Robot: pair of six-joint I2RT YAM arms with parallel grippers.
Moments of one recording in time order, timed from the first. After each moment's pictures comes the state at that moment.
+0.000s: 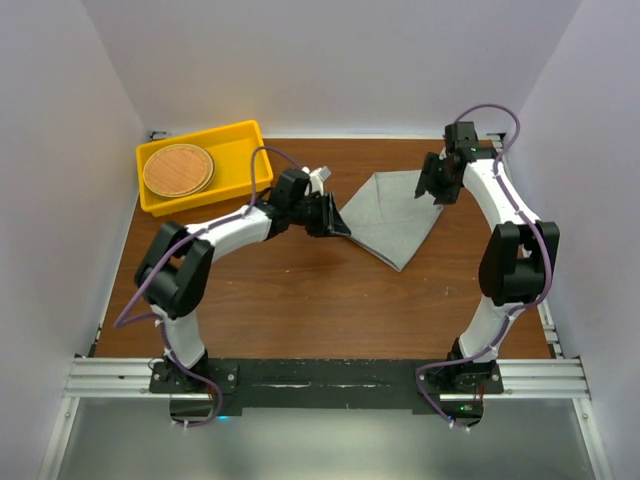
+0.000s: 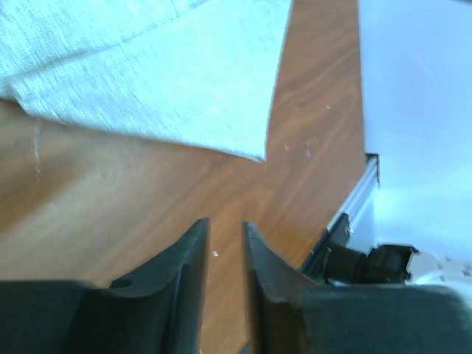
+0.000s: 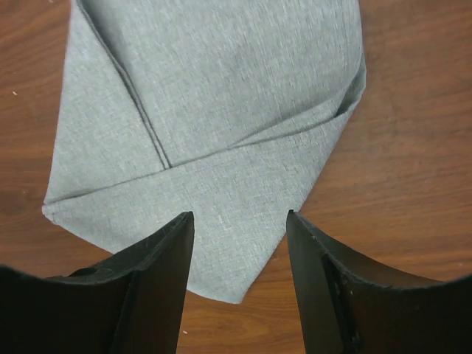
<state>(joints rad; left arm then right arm) -0.57 1.80 1.19 -0.05 0.51 -0.72 0.07 1.84 1.61 -0.80 -0.02 0.35</state>
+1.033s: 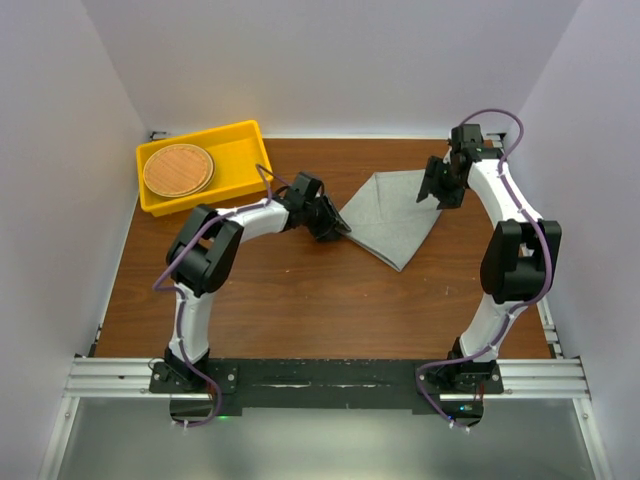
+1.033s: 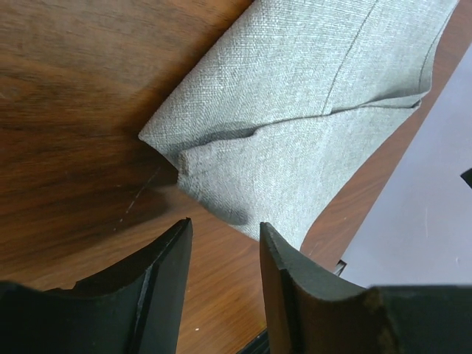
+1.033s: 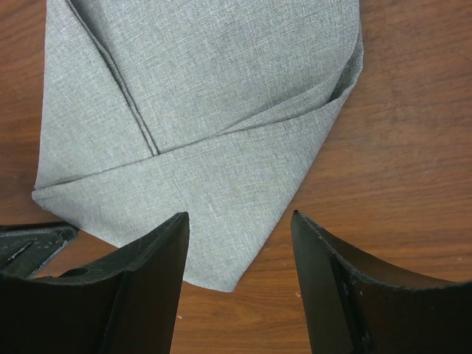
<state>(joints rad) -0.57 2.08 1.38 -0.16 0.30 -1.13 0.01 1.85 1.59 -0.84 -0.09 0.33</state>
